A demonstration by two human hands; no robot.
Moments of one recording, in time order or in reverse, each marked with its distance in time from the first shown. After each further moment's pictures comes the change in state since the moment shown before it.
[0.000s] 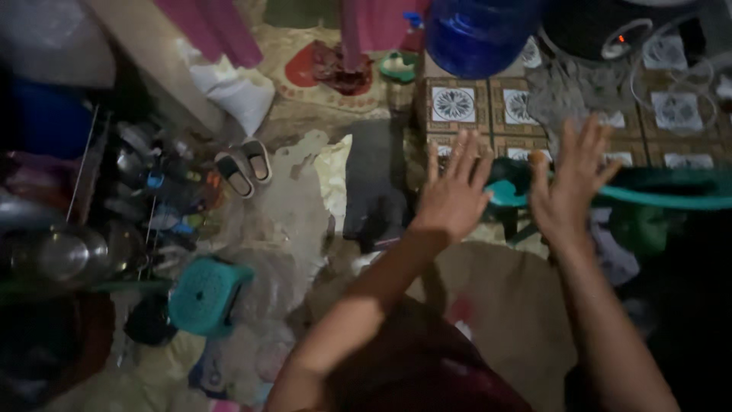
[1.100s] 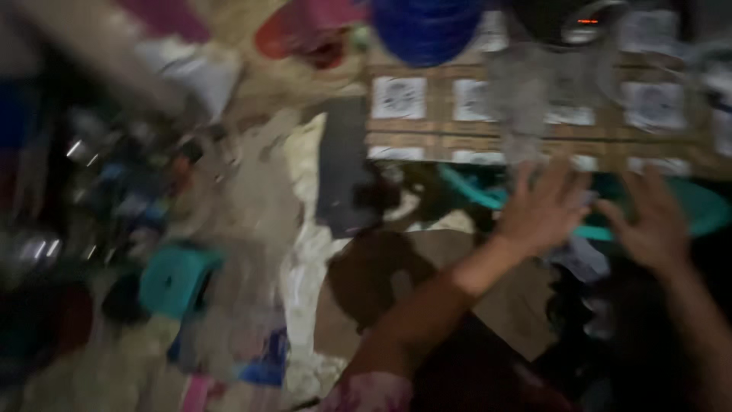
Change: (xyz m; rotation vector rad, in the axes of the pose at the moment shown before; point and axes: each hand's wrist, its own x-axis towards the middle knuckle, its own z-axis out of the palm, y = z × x) left_hand 0.155 0.185 0.176 -0.118 0.420 0.099; right_hand 0.001 0.333 -0.055 -0.277 -0.284 -0.186
